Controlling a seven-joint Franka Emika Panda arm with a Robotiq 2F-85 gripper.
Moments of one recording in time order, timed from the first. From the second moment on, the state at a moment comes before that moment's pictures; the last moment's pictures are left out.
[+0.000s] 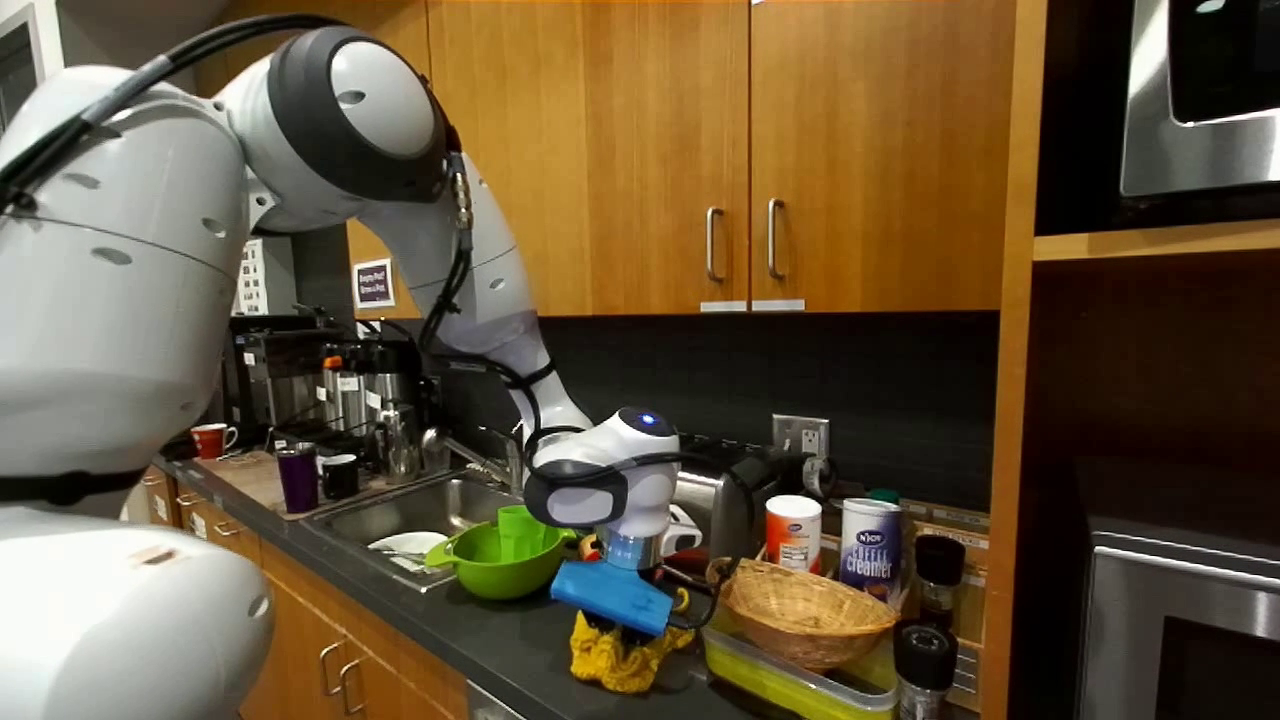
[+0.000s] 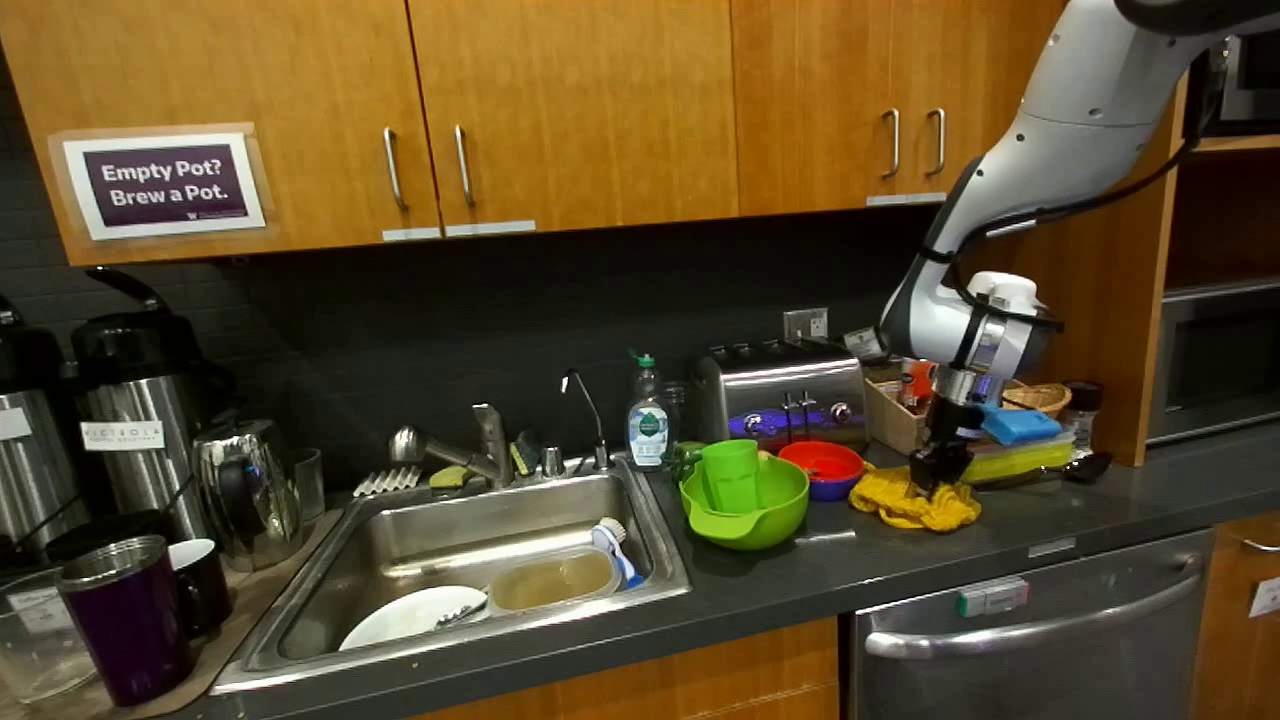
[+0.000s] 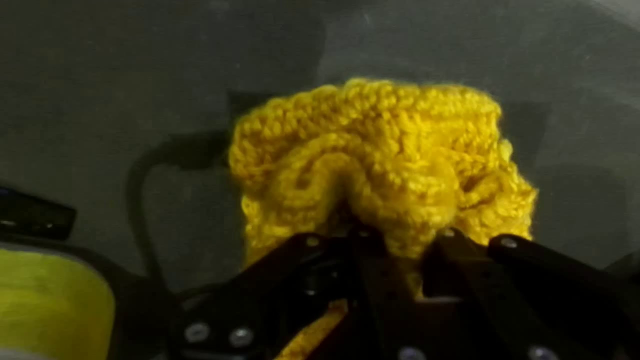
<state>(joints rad) 0.21 0.31 -0.35 -2.41 0.86 2.69 -1.04</state>
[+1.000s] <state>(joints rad) 0.04 0.24 -0.01 -2.49 0.75 2.62 -0.92</state>
